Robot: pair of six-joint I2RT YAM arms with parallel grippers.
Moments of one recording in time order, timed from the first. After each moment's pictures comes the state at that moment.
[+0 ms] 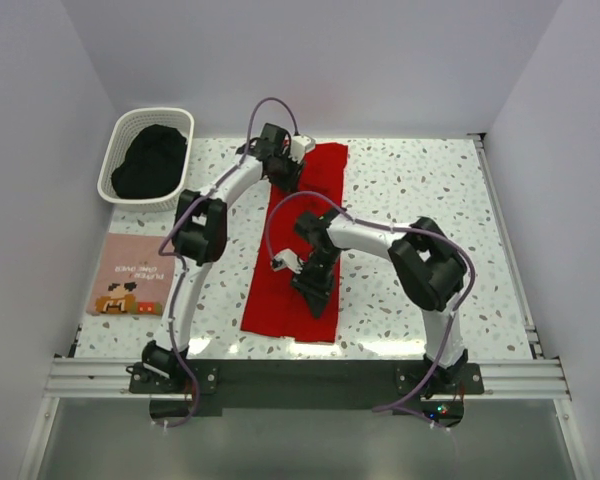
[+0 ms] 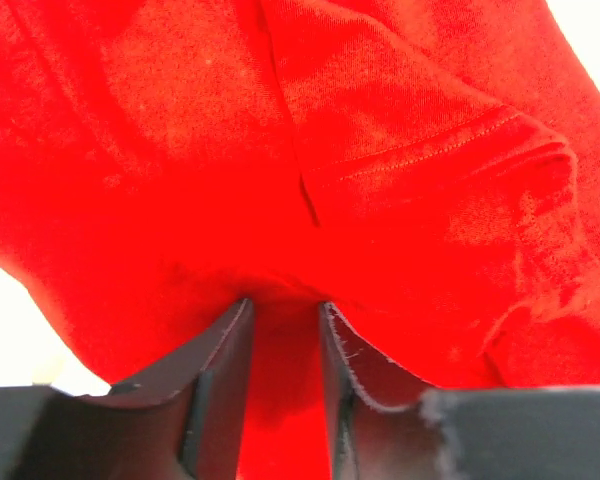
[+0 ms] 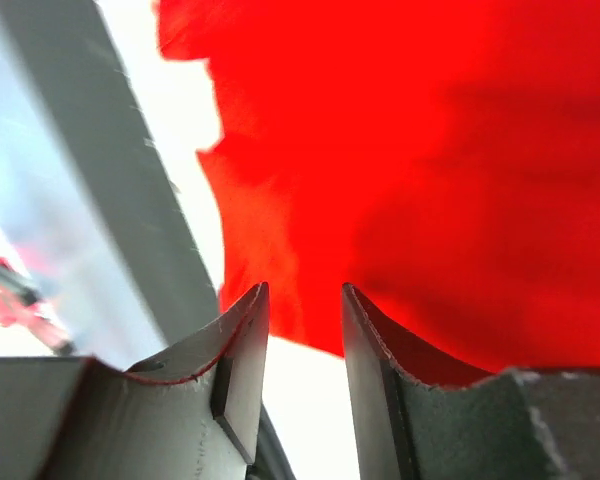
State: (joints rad) left arm -0.38 2.52 2.21 -0.62 0.28 0.21; right arm 0.76 2.01 1.36 -1.05 -0.58 -0.49
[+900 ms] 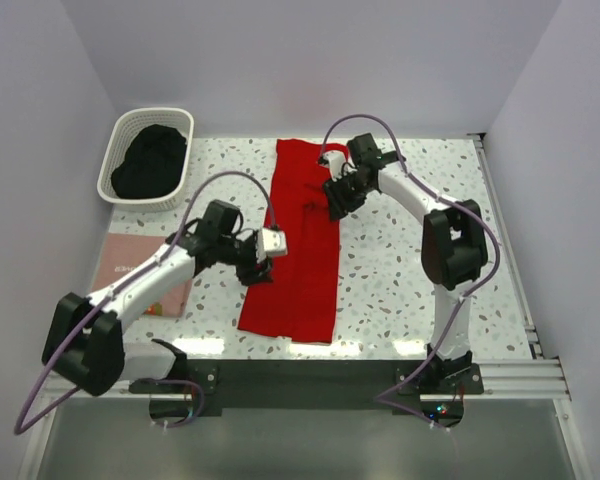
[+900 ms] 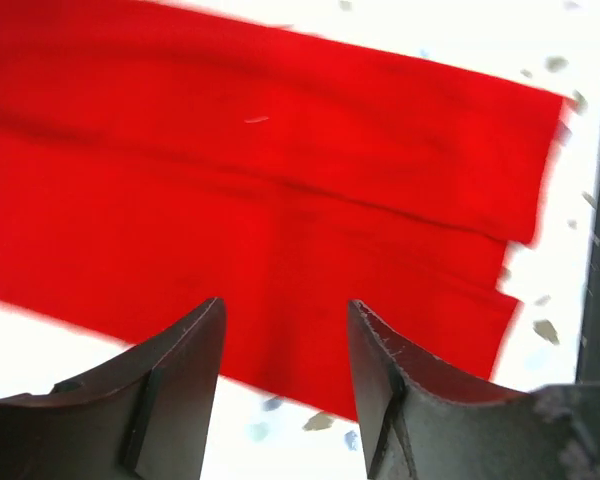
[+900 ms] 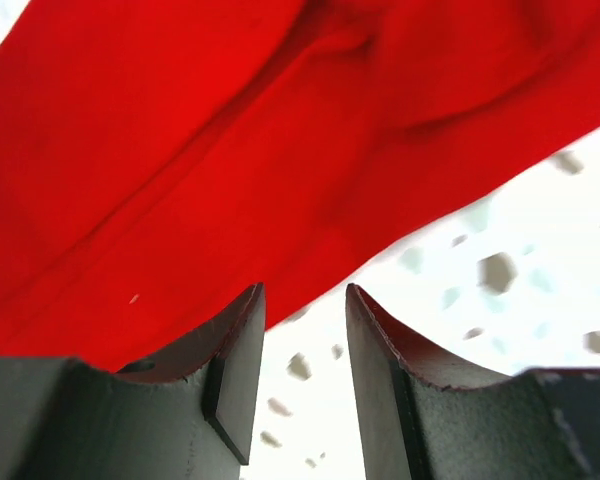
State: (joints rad) left arm -0.42 1.36 0.89 -0.45 0.68 0.66; right arm 0.38 2.04 1.68 -0.79 -0.41 -0.26
